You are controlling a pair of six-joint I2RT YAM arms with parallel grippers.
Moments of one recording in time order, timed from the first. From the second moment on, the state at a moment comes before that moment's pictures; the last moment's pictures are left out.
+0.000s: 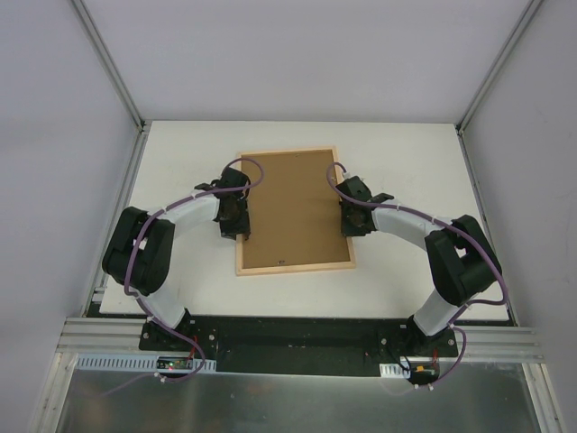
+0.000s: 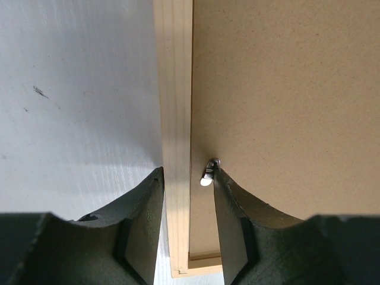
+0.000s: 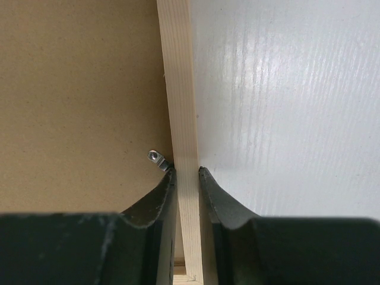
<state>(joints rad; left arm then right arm) -0.40 1.68 1.01 -0.59 0.03 -0.53 0.55 1.67 0.99 -0.47 0.19 0.46</state>
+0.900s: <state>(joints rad) -0.36 1.66 0.97 -0.55 0.10 -0.52 0.55 1.67 0.99 -0.47 0.19 0.46</state>
